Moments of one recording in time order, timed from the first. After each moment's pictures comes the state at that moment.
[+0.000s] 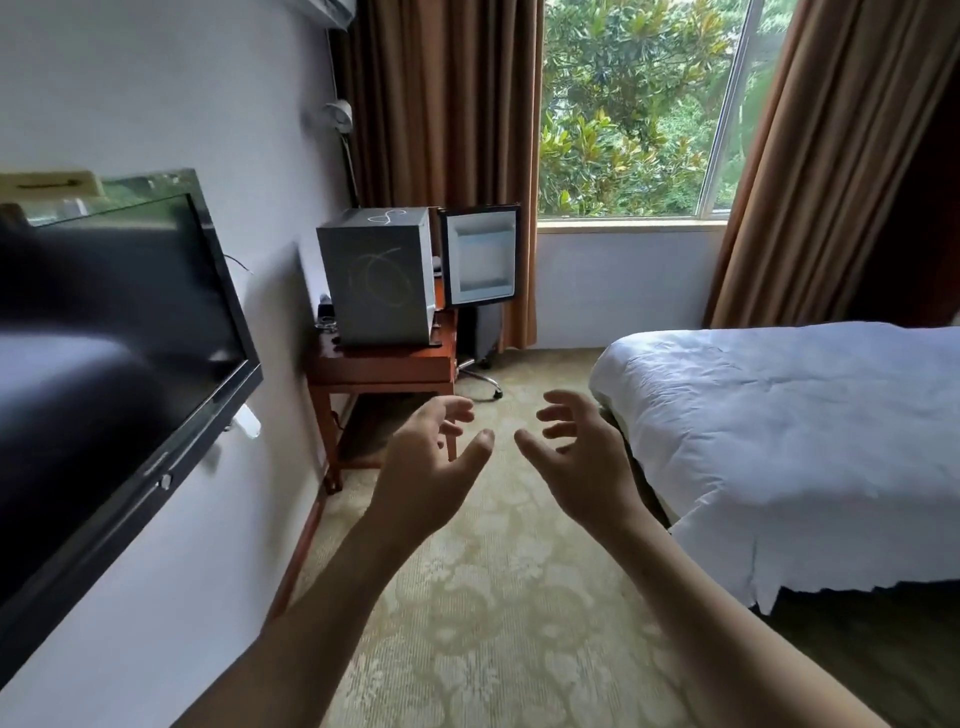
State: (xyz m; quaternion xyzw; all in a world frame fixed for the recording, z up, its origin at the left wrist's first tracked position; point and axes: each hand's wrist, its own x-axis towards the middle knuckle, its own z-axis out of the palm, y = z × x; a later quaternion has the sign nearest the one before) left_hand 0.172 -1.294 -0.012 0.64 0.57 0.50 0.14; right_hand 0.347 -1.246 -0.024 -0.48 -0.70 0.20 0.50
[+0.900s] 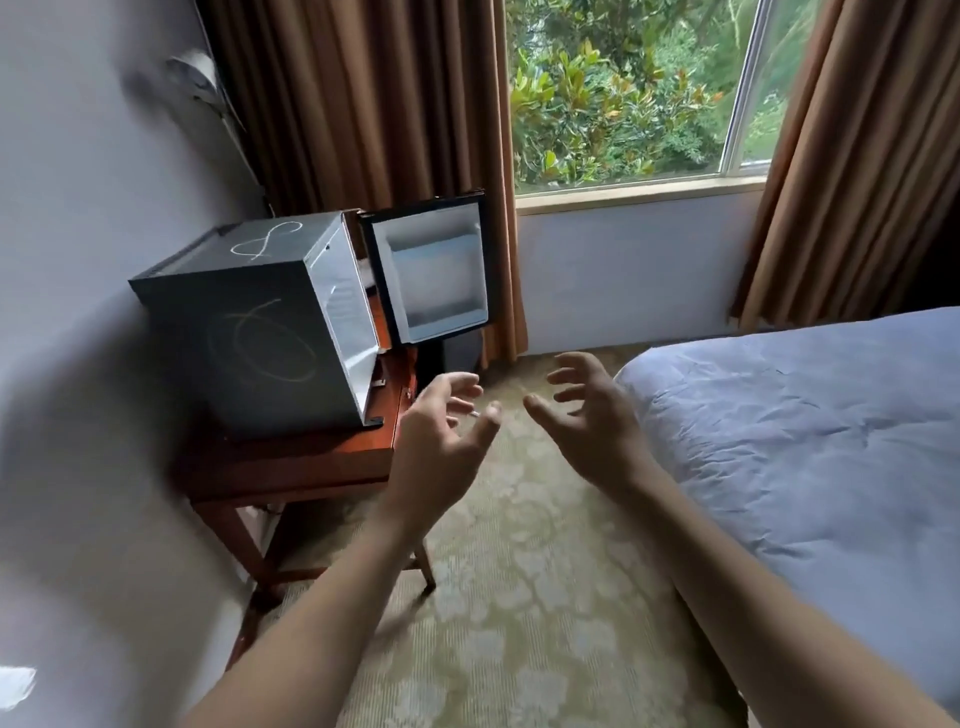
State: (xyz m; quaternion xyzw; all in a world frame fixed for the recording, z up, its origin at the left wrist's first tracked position) left_hand 0.191 -0.638 -0.027 0.63 0.57 0.50 0.16; right_hand 0.366 -0.595 -0.032 -0.50 -0.69 0.21 0.49
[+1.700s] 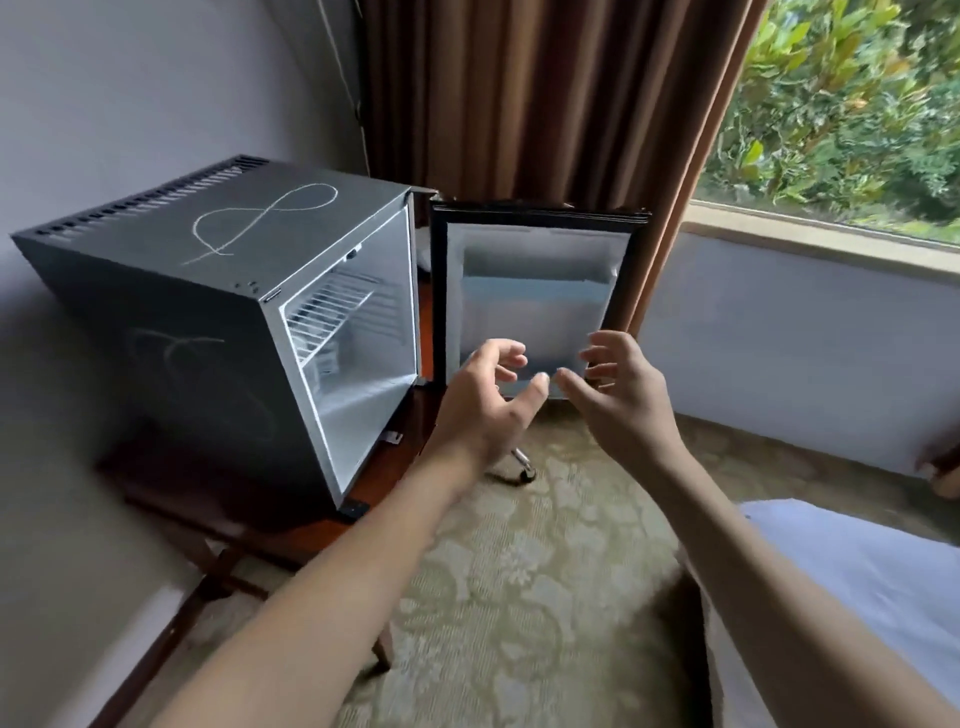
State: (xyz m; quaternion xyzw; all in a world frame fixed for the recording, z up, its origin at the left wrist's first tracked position) left_hand 0.079 -0.119 -0.062 0.48 0.65 0.56 0.17; right_hand 0.223 -0.043 -0.038 -0.43 -0.76 0.29 0.39
